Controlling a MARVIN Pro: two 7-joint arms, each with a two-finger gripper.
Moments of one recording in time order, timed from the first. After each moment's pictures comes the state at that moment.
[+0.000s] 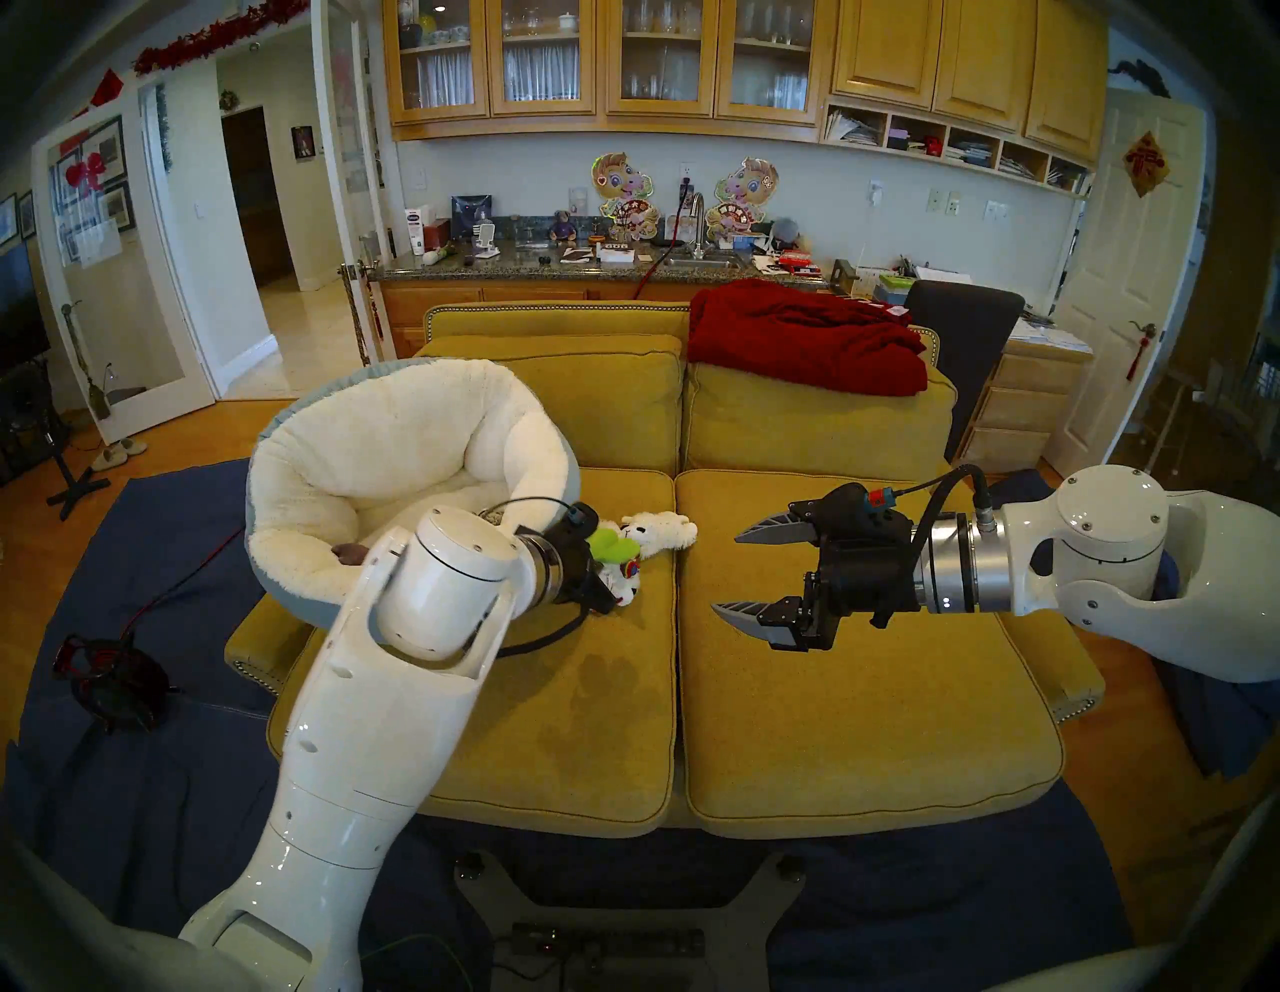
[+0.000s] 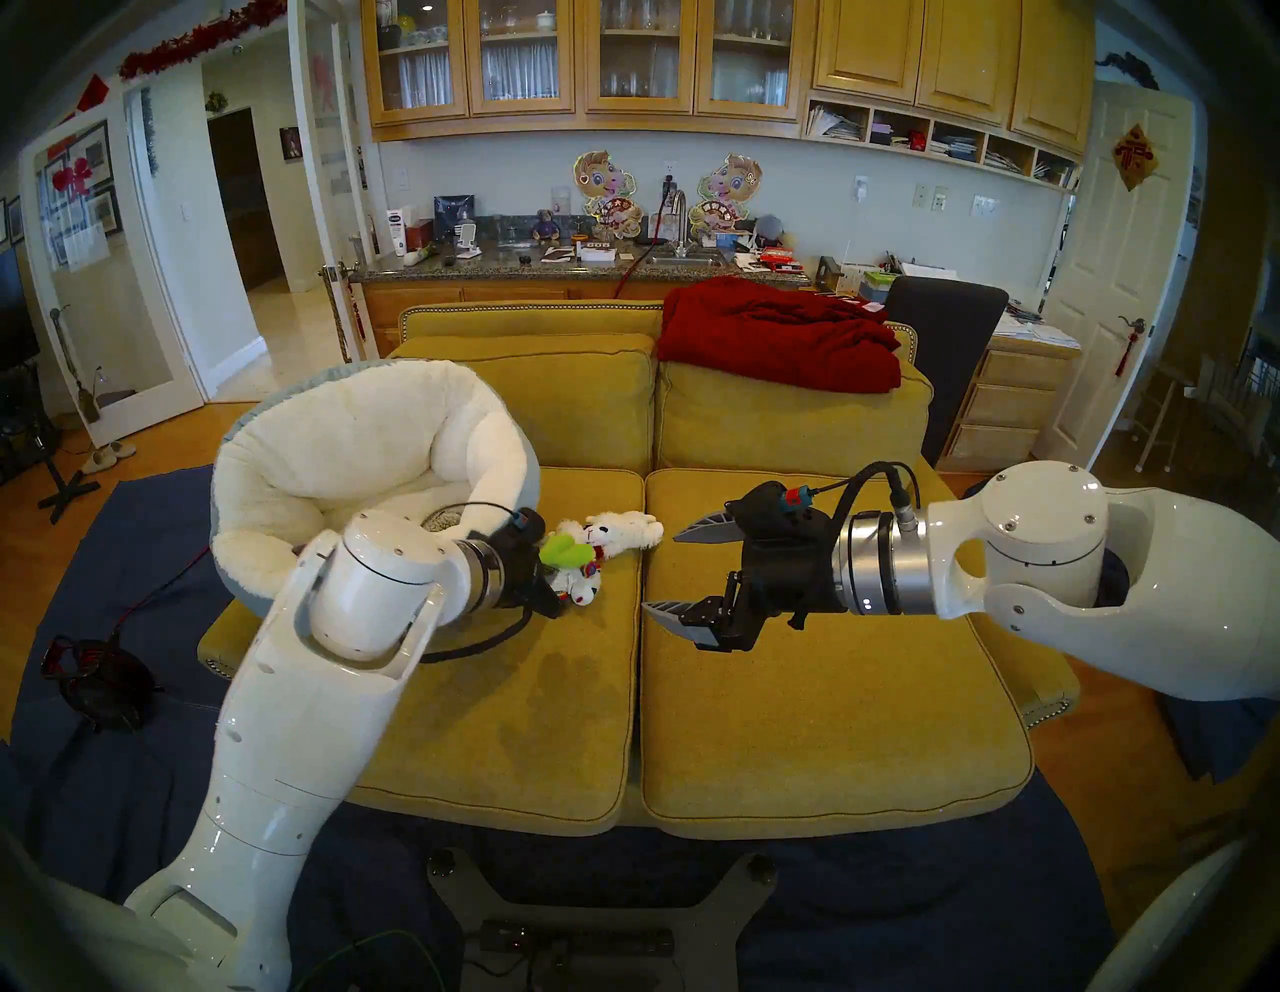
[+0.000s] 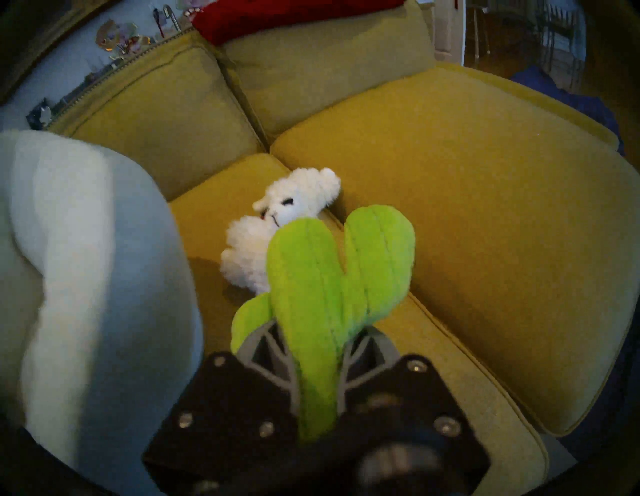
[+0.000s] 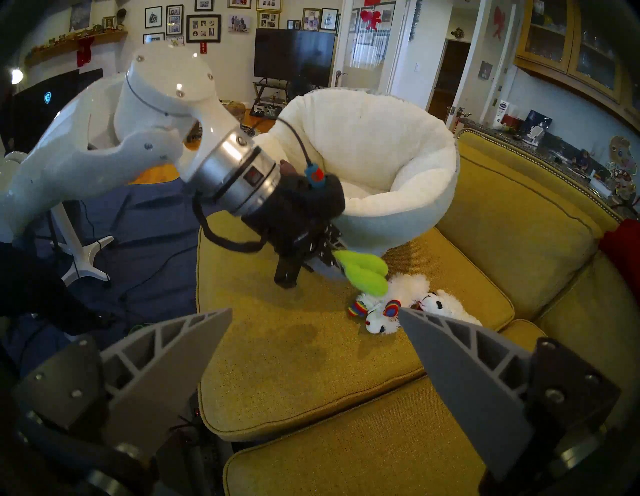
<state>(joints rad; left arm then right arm) 1.45 -1.34 -1.35 -1.96 0.40 0.96 -0.66 0.45 -0.10 -0.79 -2.17 1.11 0.09 0.40</state>
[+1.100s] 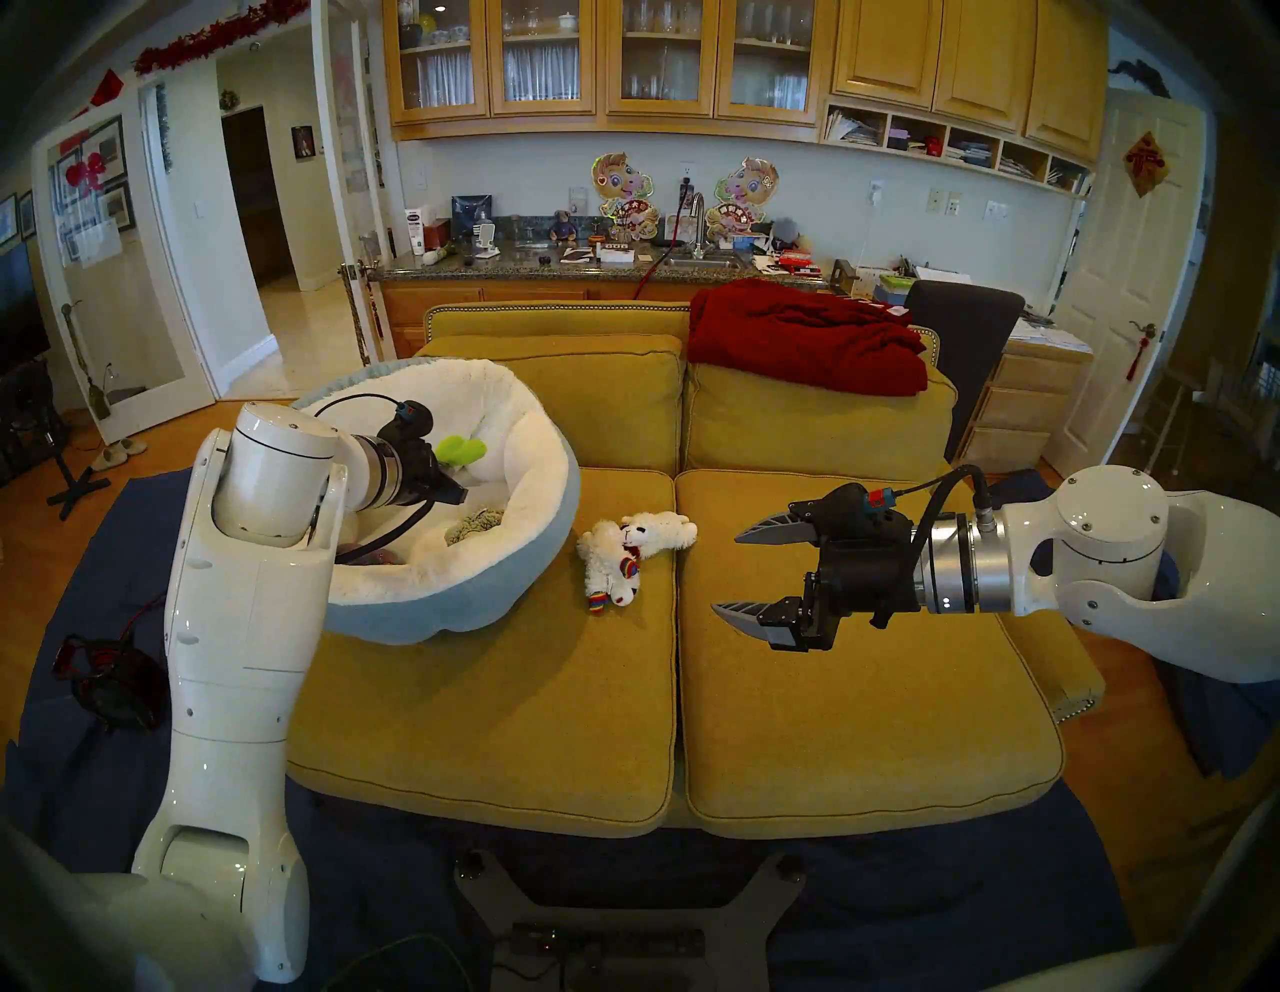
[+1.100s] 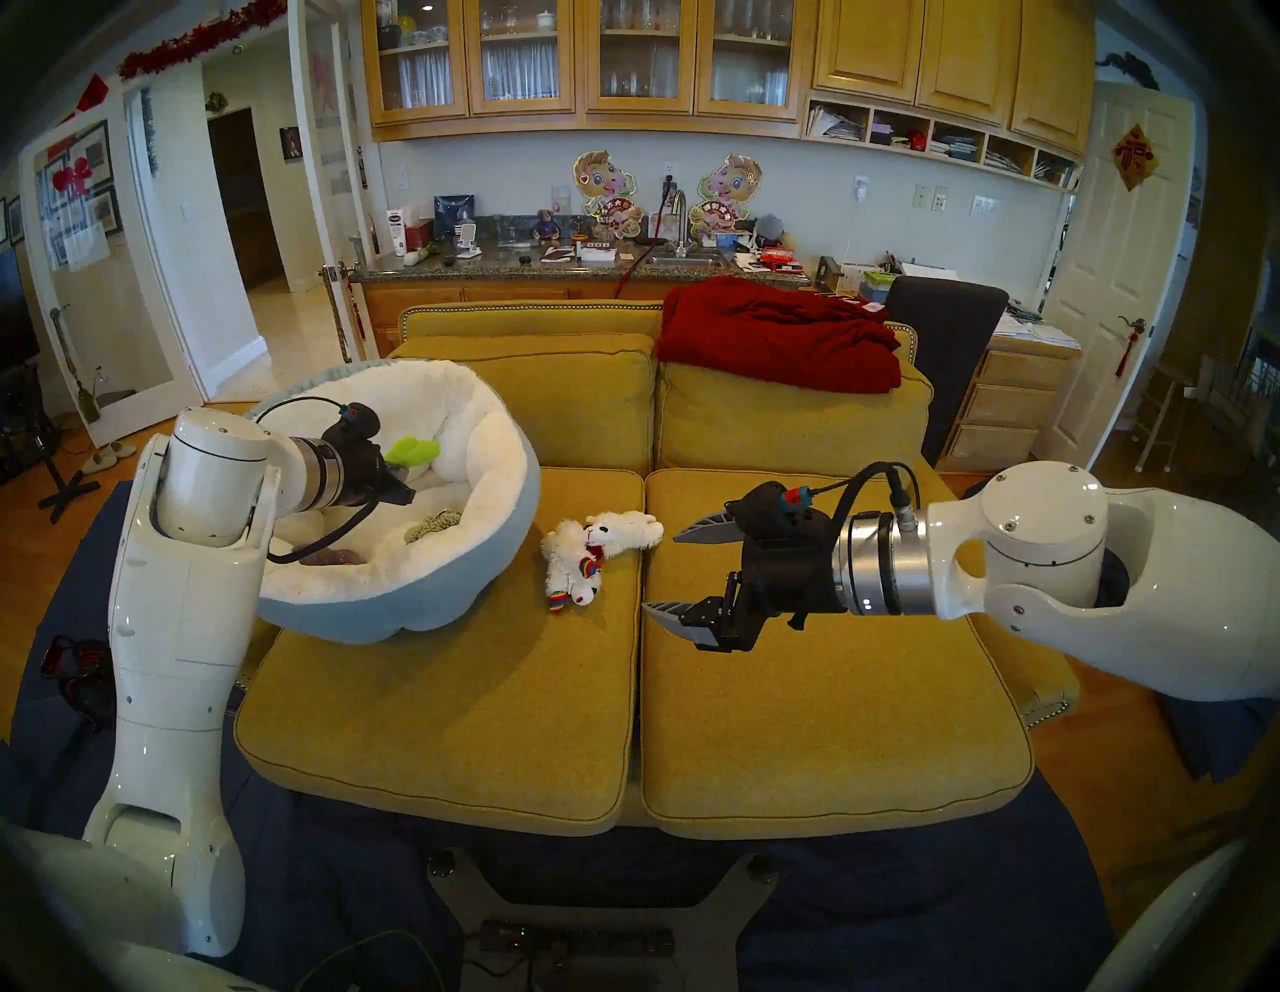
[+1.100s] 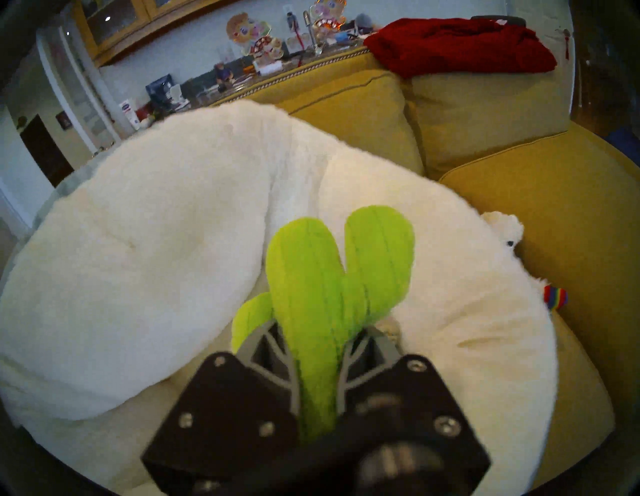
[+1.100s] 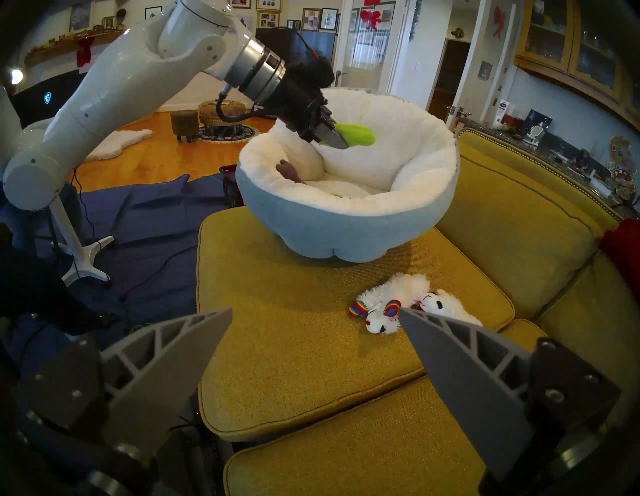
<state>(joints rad) 1.24 -1.24 -1.68 -1.76 0.45 0.96 -0.81 0.45 -0.10 -0.79 -2.17 1.11 0.09 0.40</state>
